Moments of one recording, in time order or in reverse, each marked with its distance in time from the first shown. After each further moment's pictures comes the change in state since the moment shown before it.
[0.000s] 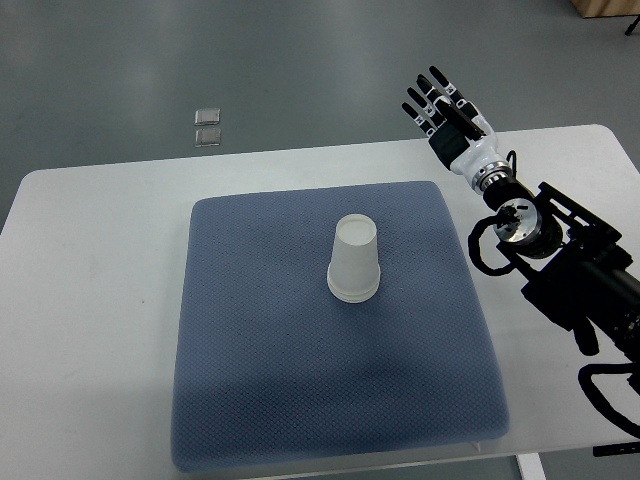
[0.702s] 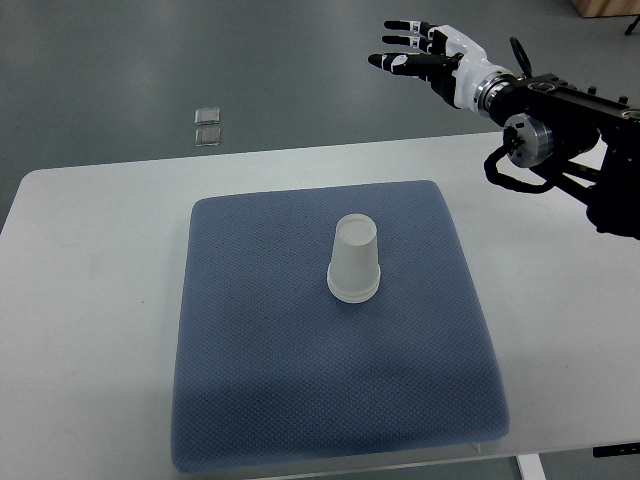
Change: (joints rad) left arm 0.000 0.000 0.000 -0.001 0.000 0.000 0.001; right arm 0.355 -0.299 -0.606 0.355 -0.002 -0.443 -0.129
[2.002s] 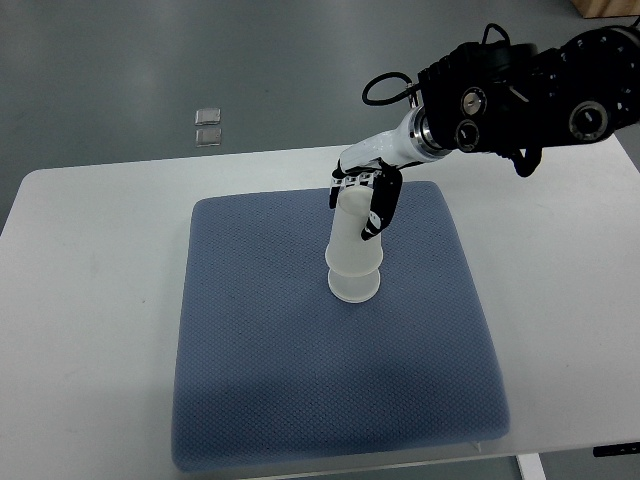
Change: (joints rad) left arm 0.000 0.000 -0.002 0.004 0.000 0.001 -0.001; right arm 0.833 0.131 -1.070 0.404 -0.348 0.421 -0.207
